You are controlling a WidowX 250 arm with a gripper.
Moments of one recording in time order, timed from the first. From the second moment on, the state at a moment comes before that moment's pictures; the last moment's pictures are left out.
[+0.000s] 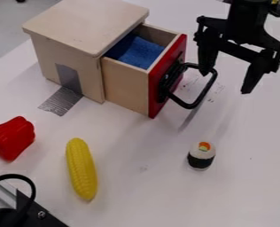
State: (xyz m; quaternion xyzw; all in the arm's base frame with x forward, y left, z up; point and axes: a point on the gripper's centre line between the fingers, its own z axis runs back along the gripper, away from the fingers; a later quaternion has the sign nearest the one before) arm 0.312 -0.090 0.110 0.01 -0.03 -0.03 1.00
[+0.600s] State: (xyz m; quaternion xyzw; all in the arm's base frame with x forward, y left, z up) arm 0.232 -0.056 0.092 0.03 -0.01 0.01 1.00
